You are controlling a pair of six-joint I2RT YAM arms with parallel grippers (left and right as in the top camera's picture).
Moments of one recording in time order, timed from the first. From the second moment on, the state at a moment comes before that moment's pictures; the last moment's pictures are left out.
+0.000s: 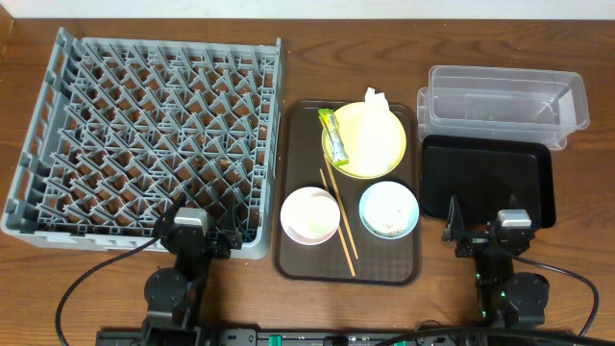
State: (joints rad) left arm -0.11 0.01 0.02 -0.11 0.02 -0.05; right arm 0.03 0.01 0.01 -0.07 0.02 0.01
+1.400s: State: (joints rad) left arm -0.11 0.67 0.58 -0.51 0.02 -0.05; right arm 0.03 0.66 0.56 -0.35 0.06 0.04
